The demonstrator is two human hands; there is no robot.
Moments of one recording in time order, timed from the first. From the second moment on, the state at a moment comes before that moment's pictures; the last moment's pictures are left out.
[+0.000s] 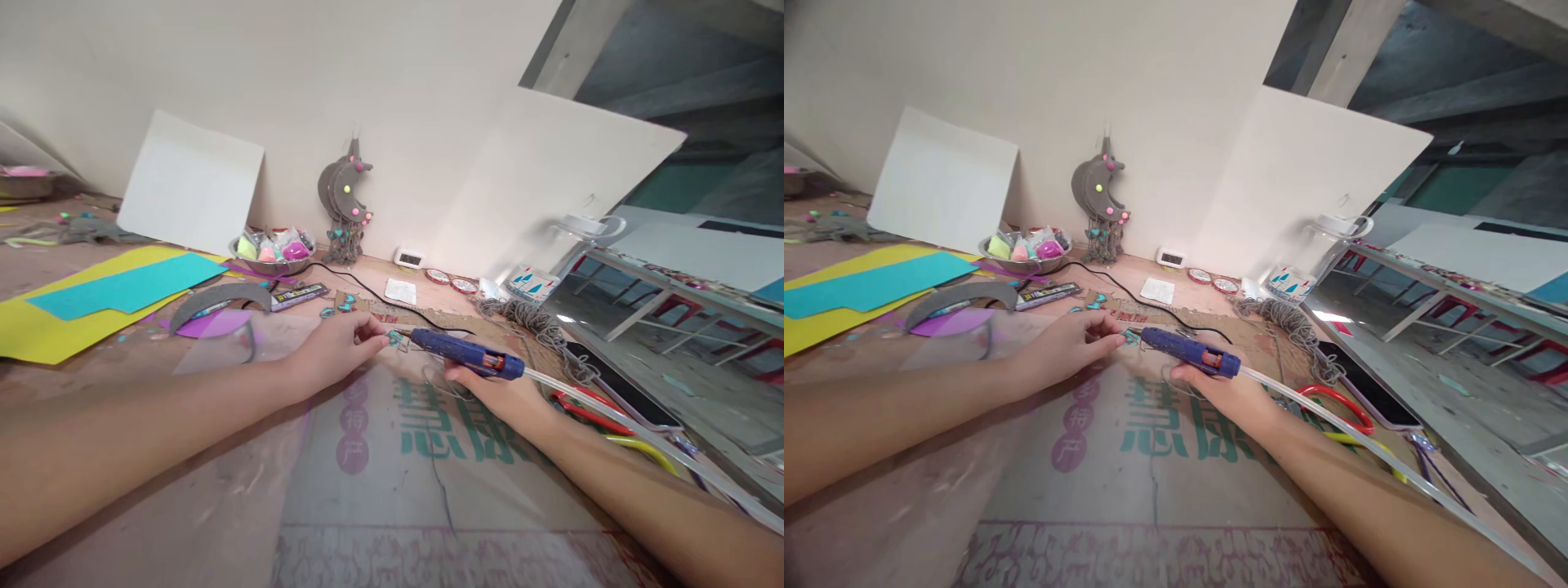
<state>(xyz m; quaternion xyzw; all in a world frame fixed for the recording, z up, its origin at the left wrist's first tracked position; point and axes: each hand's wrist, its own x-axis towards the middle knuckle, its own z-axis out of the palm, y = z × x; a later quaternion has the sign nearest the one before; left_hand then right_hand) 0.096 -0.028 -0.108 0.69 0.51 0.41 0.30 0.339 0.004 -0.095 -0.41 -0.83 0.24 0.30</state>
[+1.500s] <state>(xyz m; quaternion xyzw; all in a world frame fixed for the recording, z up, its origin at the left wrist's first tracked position) 0.097 -0.028 -0.108 0.69 0.51 0.41 0.30 0.339 0.007 -0.098 -0.44 -0.84 0.19 0.27</state>
